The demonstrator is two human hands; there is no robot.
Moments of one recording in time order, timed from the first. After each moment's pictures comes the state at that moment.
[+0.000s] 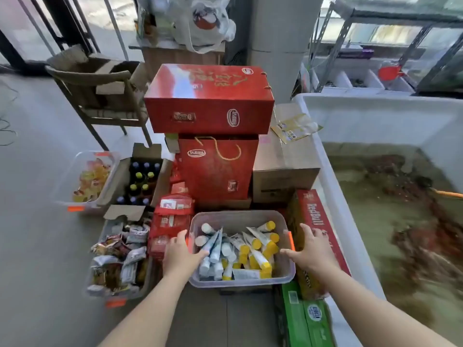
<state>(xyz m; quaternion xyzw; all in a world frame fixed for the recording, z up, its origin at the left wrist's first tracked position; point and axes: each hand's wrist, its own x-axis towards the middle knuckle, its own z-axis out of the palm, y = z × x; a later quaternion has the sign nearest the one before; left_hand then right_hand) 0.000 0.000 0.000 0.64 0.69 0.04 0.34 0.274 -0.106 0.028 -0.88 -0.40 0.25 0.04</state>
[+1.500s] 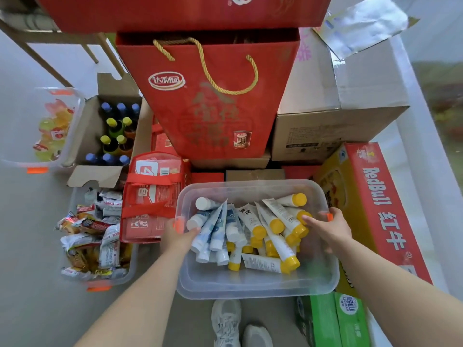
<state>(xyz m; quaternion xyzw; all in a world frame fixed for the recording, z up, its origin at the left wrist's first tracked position) 0.037 0.101 -0.232 0.39 0.79 0.05 0.47 0.357 -0.002 -0.241 -0.90 -0.13 0.39 0.17</state>
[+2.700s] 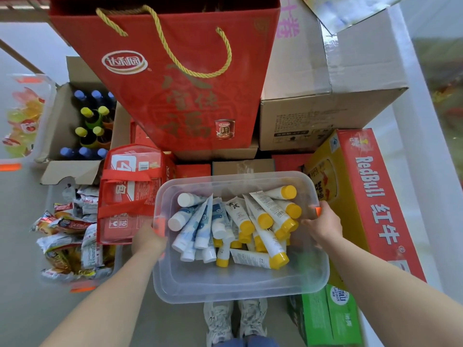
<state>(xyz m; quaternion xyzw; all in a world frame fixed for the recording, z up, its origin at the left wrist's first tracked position) 0.031 0.114 -0.250 0.48 0.80 -0.09 0.36 0.370 -0.008 -0.266 -0.91 -0.19 0.36 0.11</state>
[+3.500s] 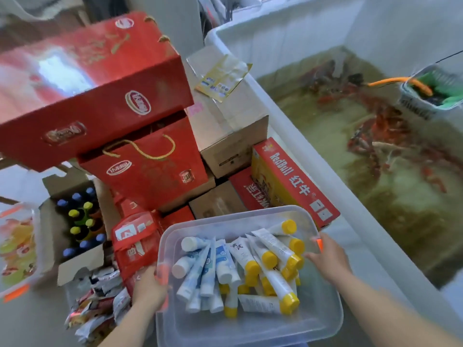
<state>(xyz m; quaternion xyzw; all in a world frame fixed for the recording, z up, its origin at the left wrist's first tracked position) -0.004 0.086 -0.063 0.67 0.63 -0.20 0.34 0.271 -0.172 -0.055 -0.93 -0.05 0.33 0.17</state>
